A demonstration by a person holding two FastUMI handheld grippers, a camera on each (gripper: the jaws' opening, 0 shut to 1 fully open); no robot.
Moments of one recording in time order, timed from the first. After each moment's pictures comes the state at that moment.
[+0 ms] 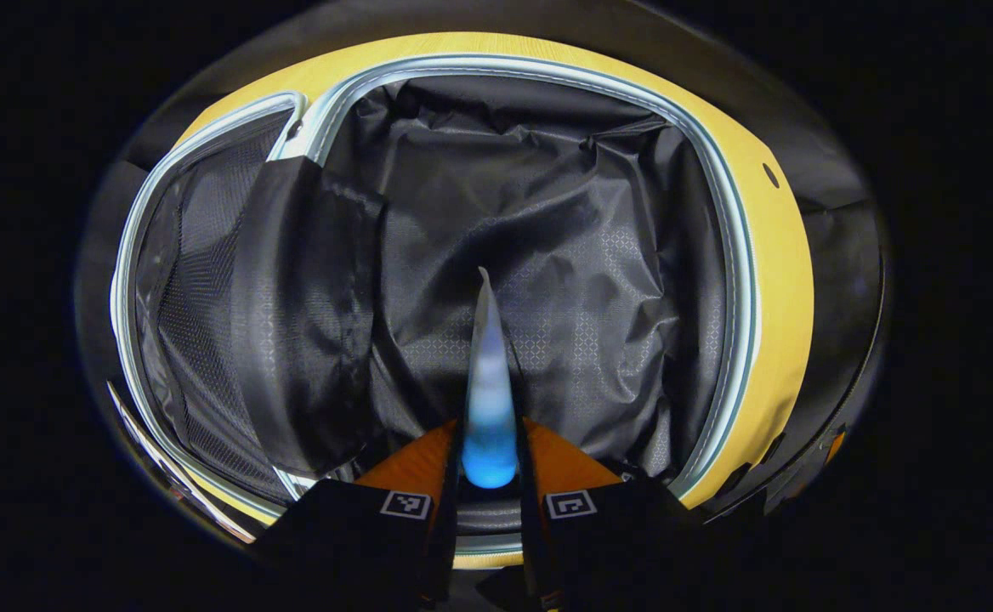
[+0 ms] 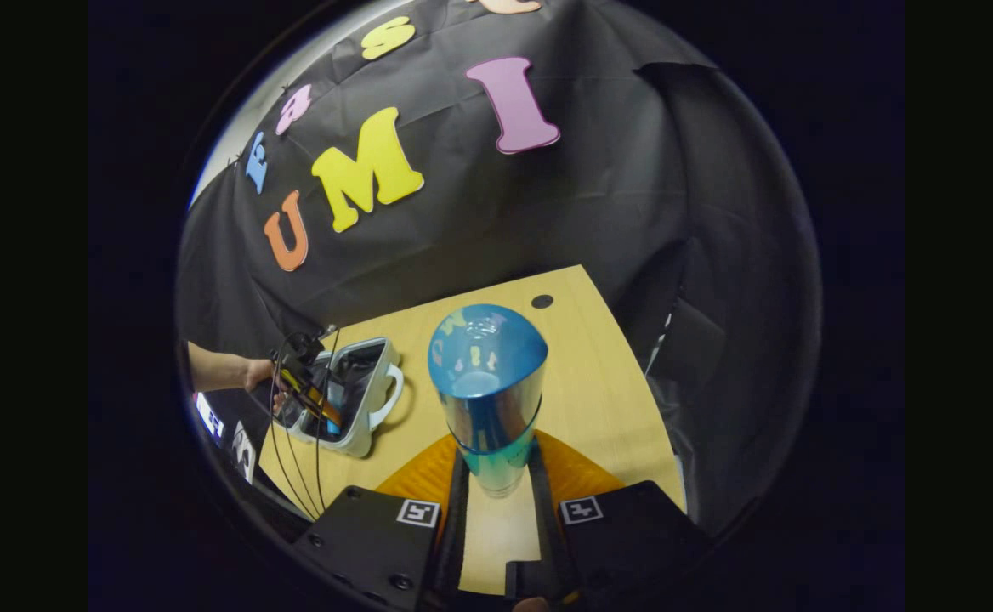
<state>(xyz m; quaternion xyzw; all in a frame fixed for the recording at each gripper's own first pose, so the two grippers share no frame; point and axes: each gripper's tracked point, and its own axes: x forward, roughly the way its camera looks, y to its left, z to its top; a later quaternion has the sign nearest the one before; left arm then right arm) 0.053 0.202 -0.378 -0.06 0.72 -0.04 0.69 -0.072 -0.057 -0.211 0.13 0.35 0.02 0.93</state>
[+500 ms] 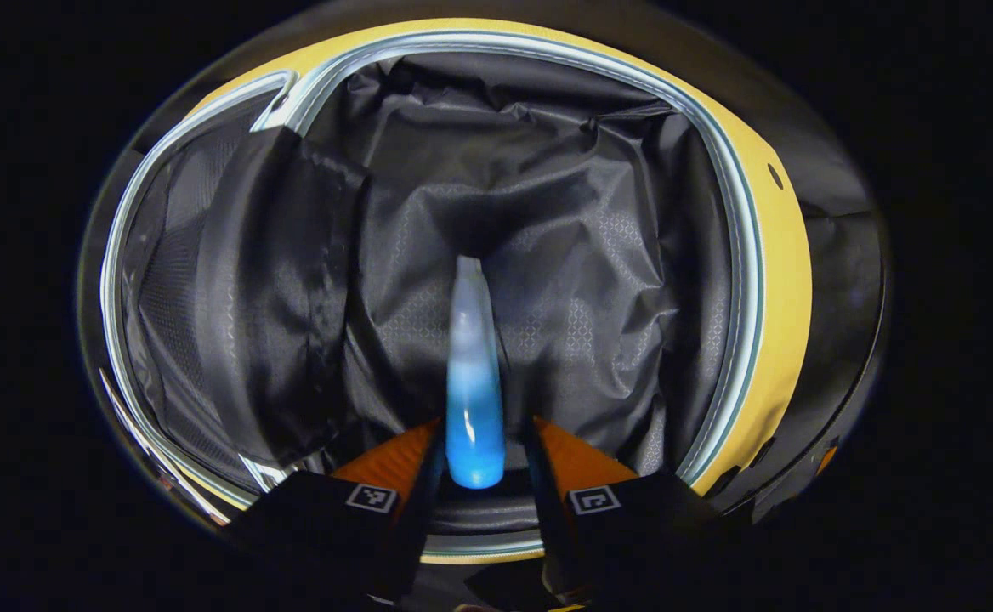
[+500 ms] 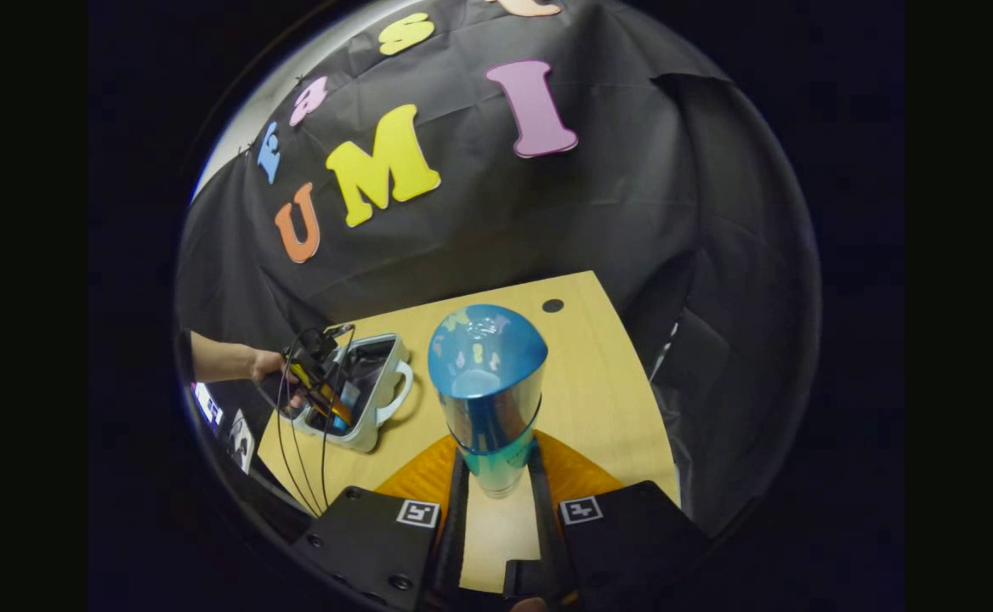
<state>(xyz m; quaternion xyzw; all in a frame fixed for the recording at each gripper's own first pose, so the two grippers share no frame) 0.040 0.190 -0.384 -0.09 0.73 -0.04 0.67 -0.072 -0.032 -0.205 0.10 0.35 0.06 0.93</state>
